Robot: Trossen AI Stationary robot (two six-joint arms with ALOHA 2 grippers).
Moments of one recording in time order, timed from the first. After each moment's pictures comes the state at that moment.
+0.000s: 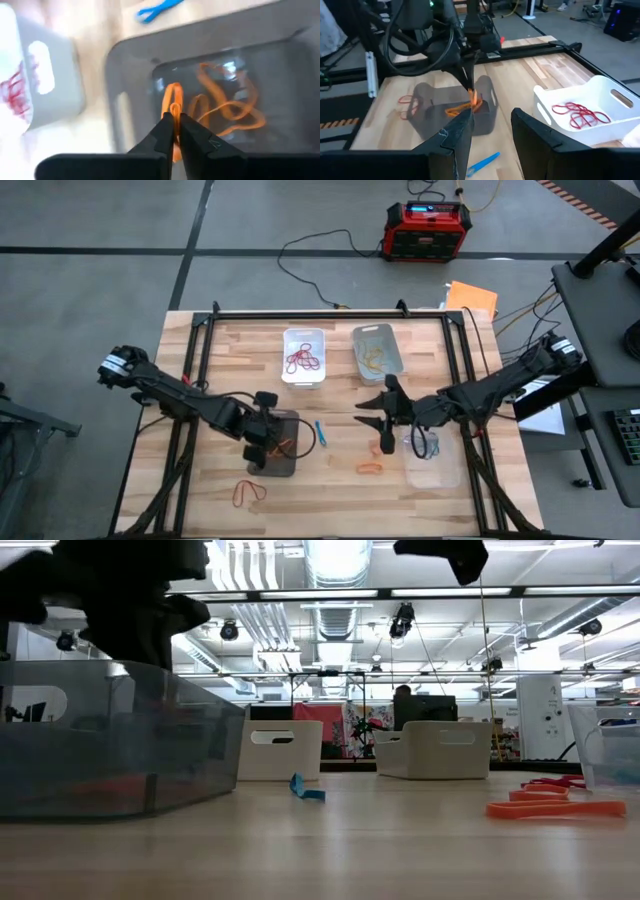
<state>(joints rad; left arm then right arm) -0.40 1.47 1.00 -0.78 -0.33 -0.11 0.38 1.22 0.81 0.10 0.47 0.24</state>
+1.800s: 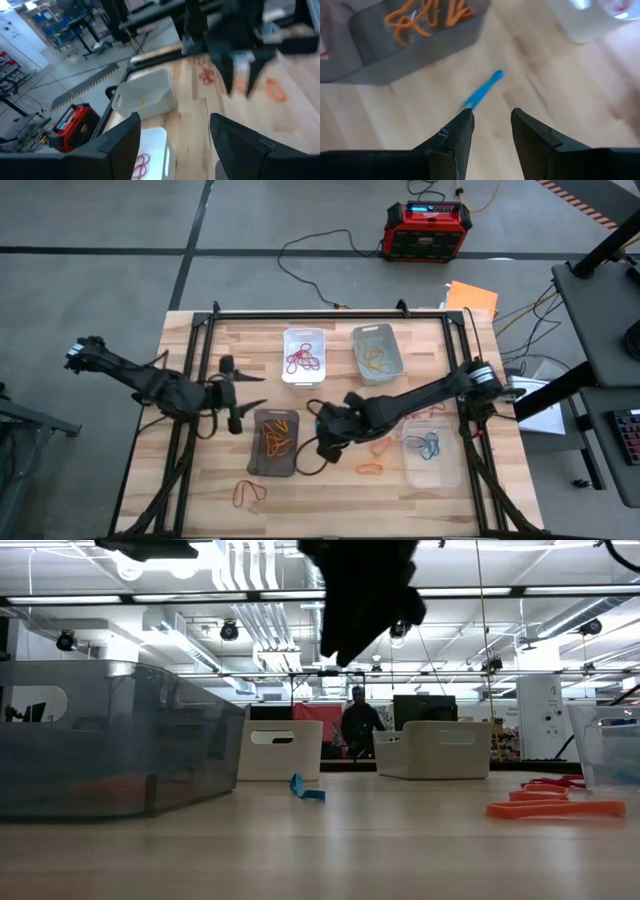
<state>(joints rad) -0.42 0.77 0.69 -0.26 -0.66 0.16 0.28 1.98 1.69 -0.89 0.30 0.73</state>
